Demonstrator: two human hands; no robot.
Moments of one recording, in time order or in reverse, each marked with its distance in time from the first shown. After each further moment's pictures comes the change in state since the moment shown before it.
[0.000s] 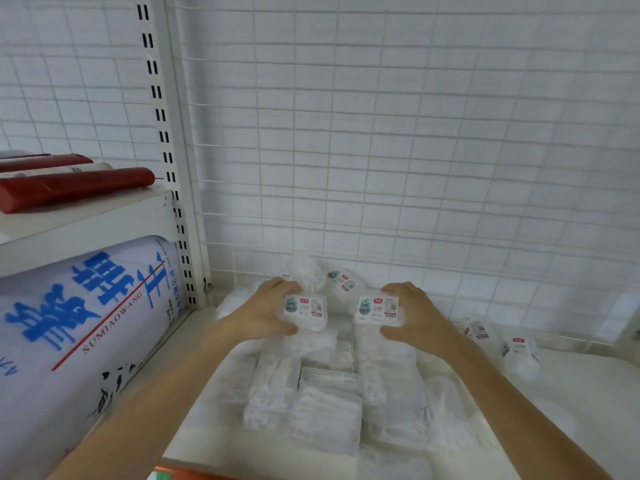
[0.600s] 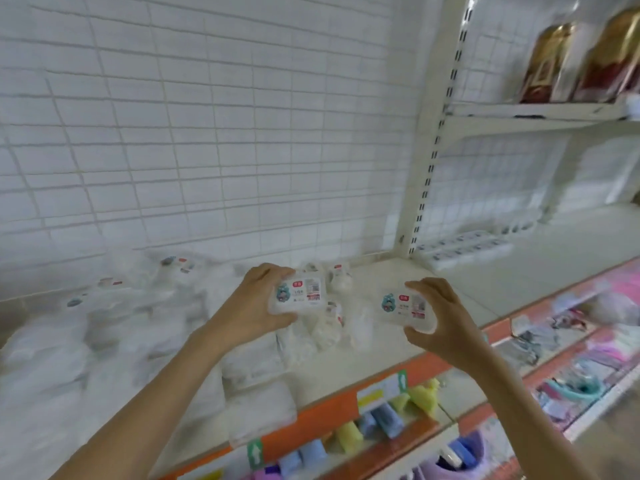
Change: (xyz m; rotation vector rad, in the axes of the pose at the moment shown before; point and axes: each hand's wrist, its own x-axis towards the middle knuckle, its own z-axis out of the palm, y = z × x) left_hand -0.004 0.163 0.094 -0.190 -0.084 0.566; right_hand -0.262 0.043 -0.091 -0.316 0.504 0.330
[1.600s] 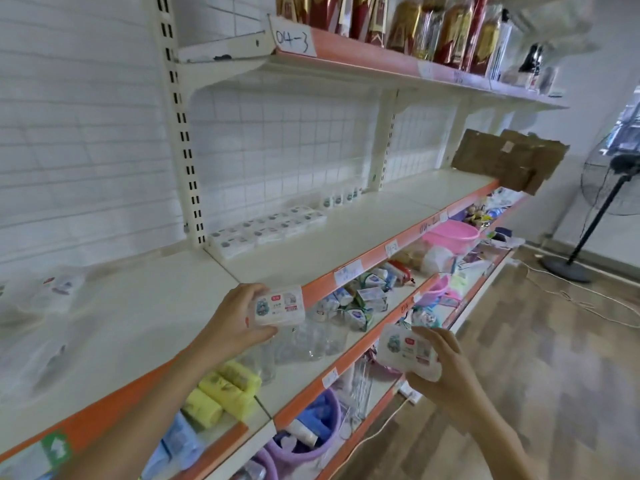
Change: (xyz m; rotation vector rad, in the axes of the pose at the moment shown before) left_hand 0.148 0.229 0.327 -0.263 -0.176 0.012; right_hand -0.200 0.312 -0.189 0.018 0.046 0.527
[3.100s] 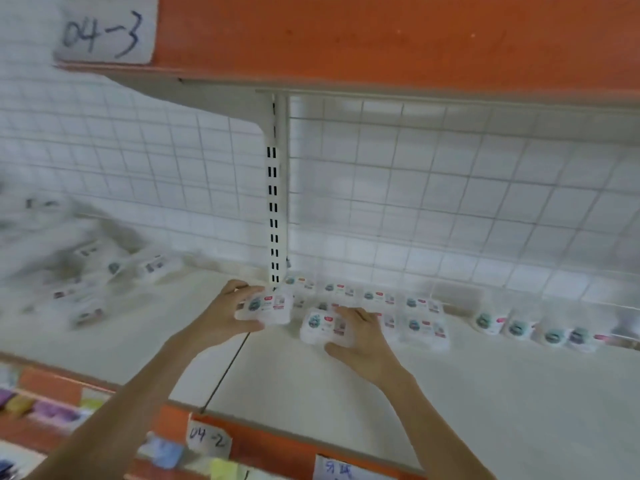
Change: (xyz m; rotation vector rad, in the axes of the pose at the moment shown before) left_hand 0.154 -0.052 0.005 0.151 0.527 -0.749; right_hand 0.417 -0.031 0.175 0.290 -0.772 -0.824
